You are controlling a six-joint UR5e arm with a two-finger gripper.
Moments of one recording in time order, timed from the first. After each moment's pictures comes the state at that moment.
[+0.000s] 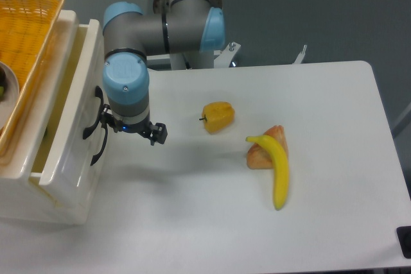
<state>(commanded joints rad) 2.12 -1.86 -1.64 -1.32 1.46 0.43</state>
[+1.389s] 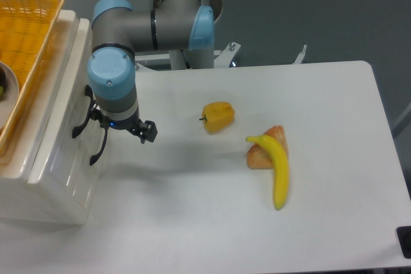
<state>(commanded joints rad) 2.09 -1.86 -1.64 -1.32 1.46 0.43</state>
